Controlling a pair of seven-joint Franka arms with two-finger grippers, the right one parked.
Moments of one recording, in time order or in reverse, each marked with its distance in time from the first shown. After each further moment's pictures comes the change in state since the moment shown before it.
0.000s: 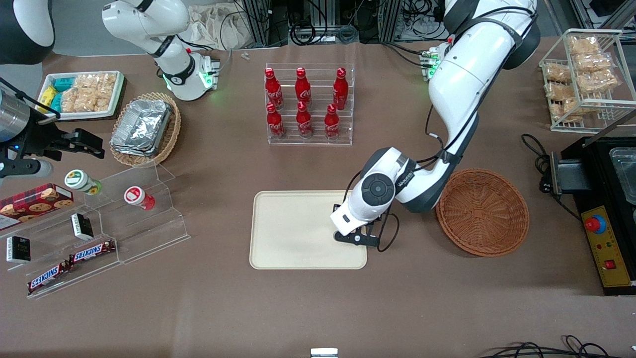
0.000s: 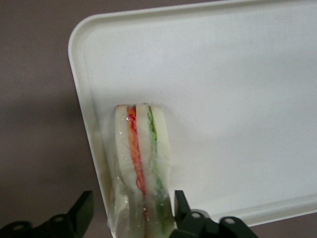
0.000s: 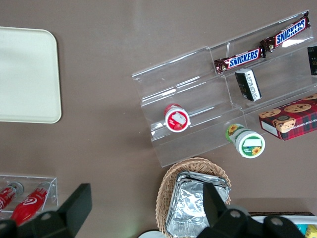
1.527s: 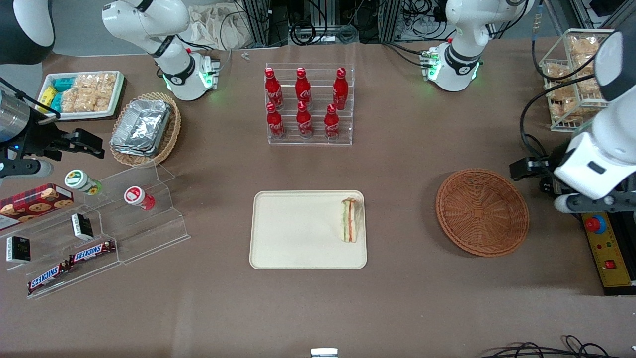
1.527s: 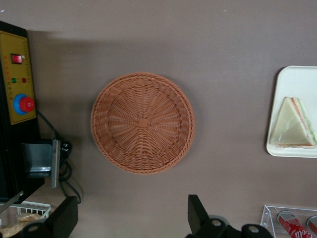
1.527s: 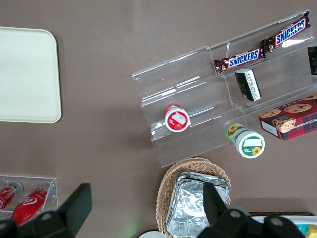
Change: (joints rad) arm 0.471 -0.530 0.015 0.150 -0.012 -0.723 0.316
